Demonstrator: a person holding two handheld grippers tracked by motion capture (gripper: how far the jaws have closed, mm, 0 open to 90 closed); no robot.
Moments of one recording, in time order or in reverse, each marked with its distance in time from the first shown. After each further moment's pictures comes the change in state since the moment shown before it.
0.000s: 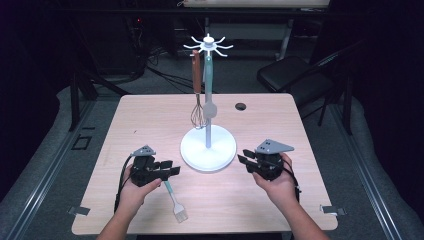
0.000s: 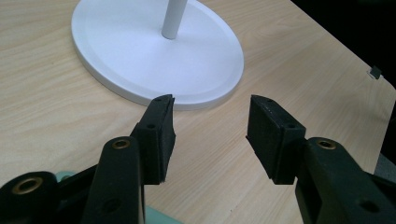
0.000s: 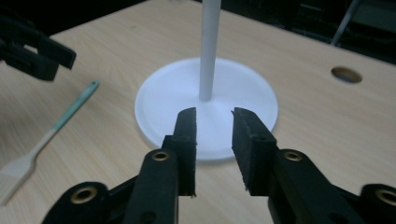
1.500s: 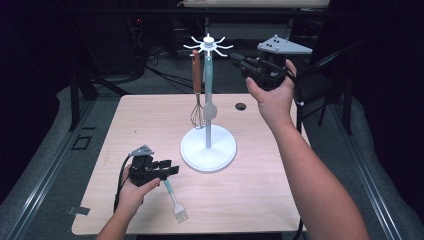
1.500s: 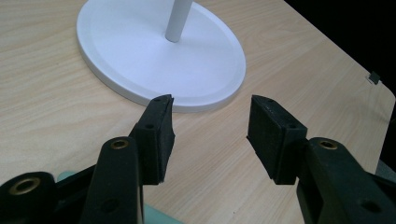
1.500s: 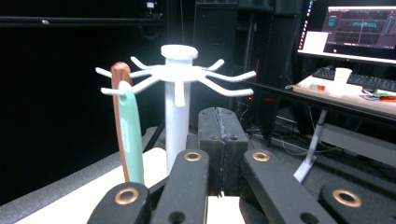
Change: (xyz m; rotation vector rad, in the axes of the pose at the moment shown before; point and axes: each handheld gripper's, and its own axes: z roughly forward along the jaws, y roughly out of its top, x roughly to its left) left arm 0.005 -0.001 -0.001 -0.015 -0.005 -0.008; right arm -0.025 0.221 -0.026 -0.379 -0.027 -0.022
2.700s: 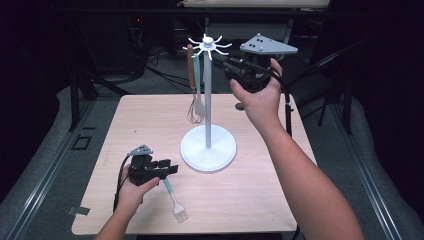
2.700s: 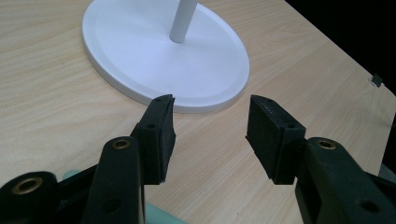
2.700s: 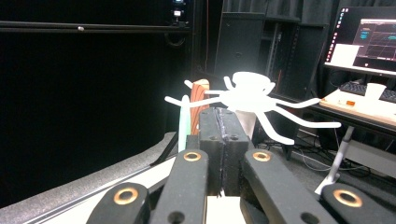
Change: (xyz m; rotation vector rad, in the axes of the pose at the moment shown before) left arm 0.003 0.000 -0.001 0.000 0.008 -0.007; right arm 0.036 0.012 0.008 -0.026 0.084 -0.034
